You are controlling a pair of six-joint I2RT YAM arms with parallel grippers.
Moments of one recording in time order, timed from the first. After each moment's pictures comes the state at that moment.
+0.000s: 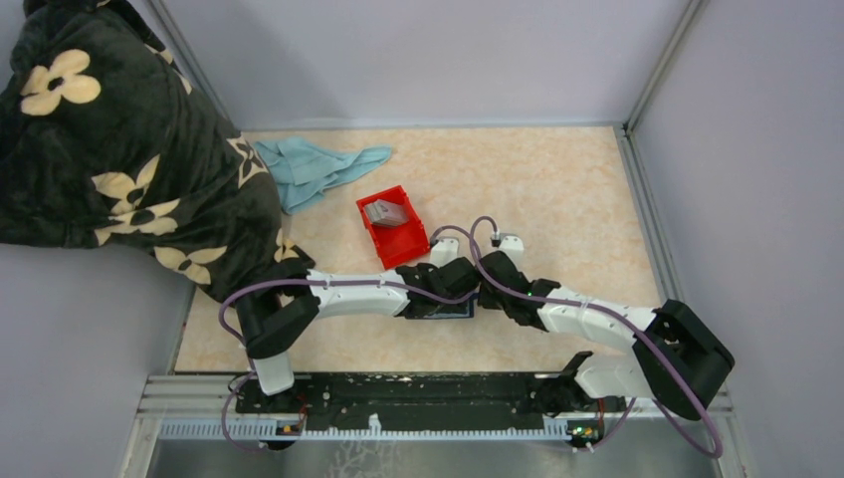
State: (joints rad) left arm -1.15 1.82 1.10 -0.32 -0.44 -0.89; right arm 0.80 1.22 0.50 -0.17 0.34 0.74
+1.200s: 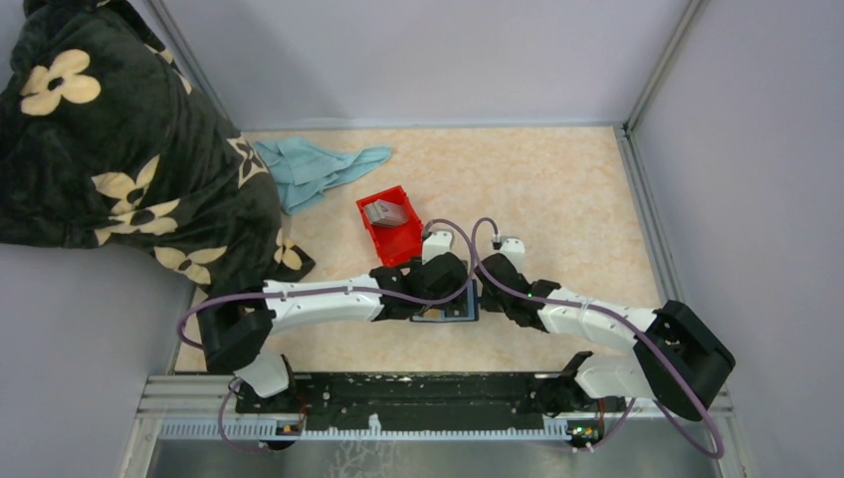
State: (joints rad) left arm -1.17 1.63 1.03 -0.27 -0.44 -0.84; right arm 0.80 1.21 0.50 -0.21 0.36 0.74
